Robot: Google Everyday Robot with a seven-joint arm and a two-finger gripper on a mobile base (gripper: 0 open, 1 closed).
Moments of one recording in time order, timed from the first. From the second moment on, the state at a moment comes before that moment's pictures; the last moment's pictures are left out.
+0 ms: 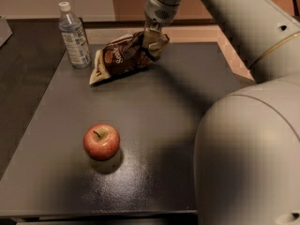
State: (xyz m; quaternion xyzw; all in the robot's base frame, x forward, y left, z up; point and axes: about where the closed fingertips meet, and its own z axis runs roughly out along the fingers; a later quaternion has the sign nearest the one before) arm 0.696 -0.003 0.926 -0.68 0.70 0.03 0.20
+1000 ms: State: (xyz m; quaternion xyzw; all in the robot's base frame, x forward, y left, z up) arm 0.709 0.015 0.917 -0.68 0.70 0.04 0.21
